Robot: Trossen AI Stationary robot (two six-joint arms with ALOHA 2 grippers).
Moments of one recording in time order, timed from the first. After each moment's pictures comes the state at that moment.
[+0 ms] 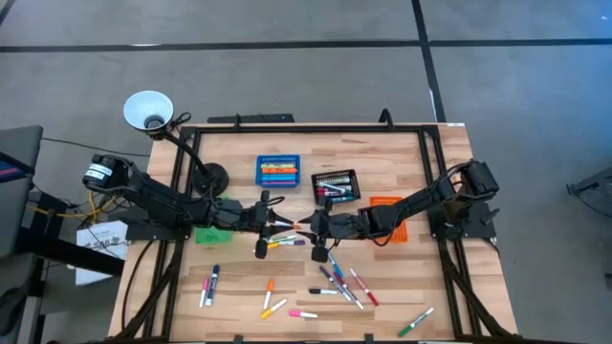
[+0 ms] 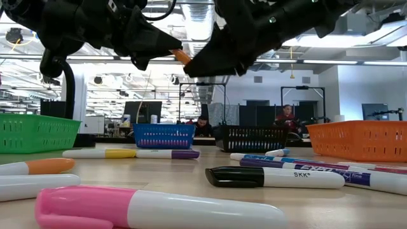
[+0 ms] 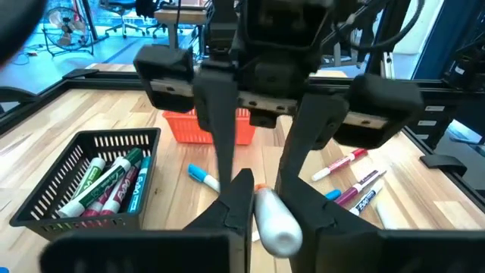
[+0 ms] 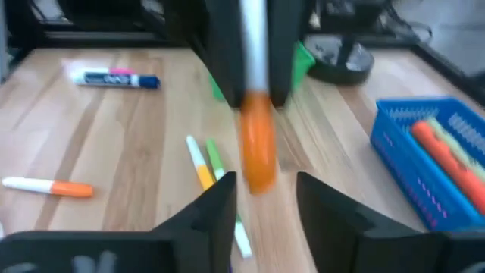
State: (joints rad) left arm -0.26 1.38 0.47 0.71 -0.22 -0.03; right arm 0.25 1.77 0.96 0.34 0.35 0.07
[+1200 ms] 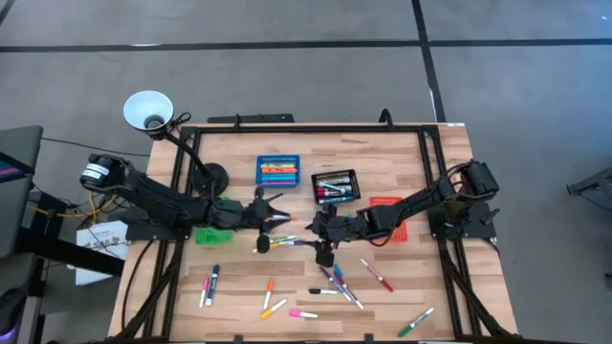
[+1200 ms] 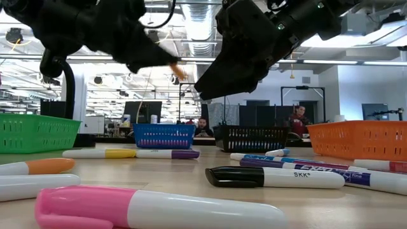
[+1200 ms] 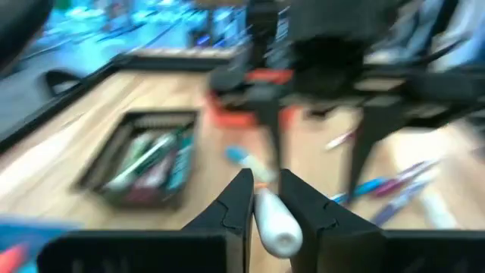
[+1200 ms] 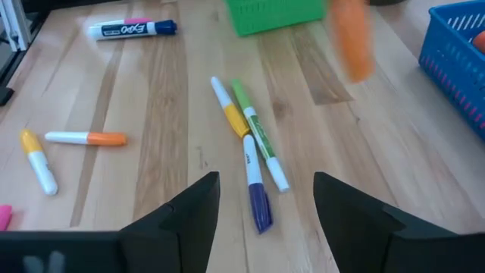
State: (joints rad) left arm -0.26 1.34 0.47 0.58 -0.36 -0.04; right arm 0.26 1.77 0.96 0.18 0.23 0.24
